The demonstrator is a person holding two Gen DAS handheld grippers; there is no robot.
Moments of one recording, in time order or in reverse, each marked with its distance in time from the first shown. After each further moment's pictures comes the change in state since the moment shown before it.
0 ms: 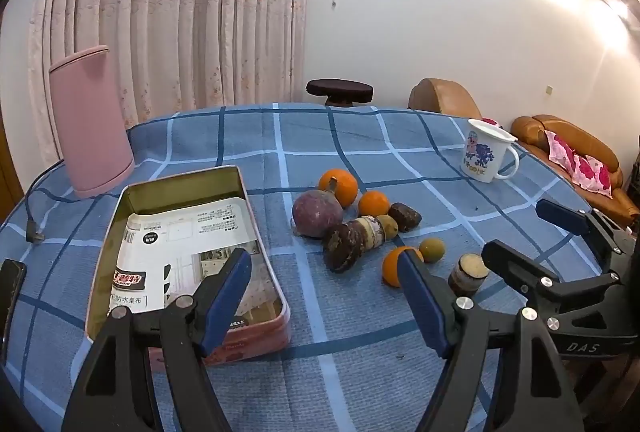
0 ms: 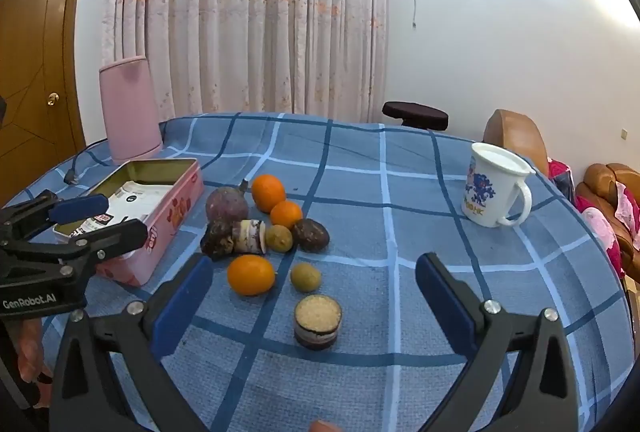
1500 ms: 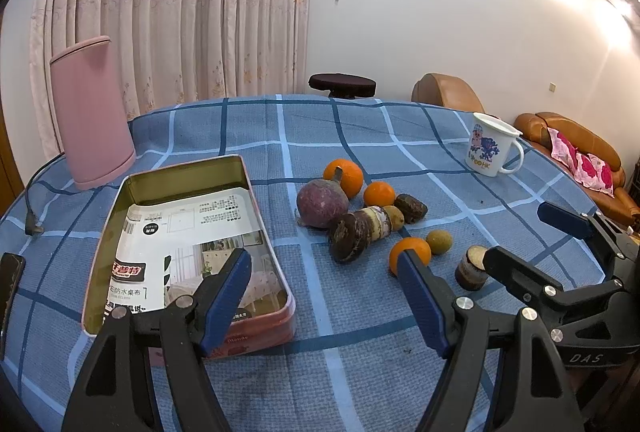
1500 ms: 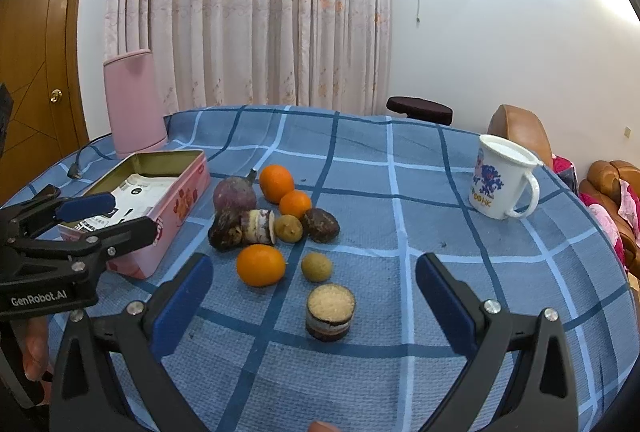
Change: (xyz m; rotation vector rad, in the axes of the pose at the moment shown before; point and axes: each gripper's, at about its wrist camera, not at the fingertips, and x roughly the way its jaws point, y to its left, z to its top) left arm 0.004 0.001 -0.007 -0.002 0.017 0.012; right arm 0.001 0.011 -0.009 -0.005 0.011 0.002
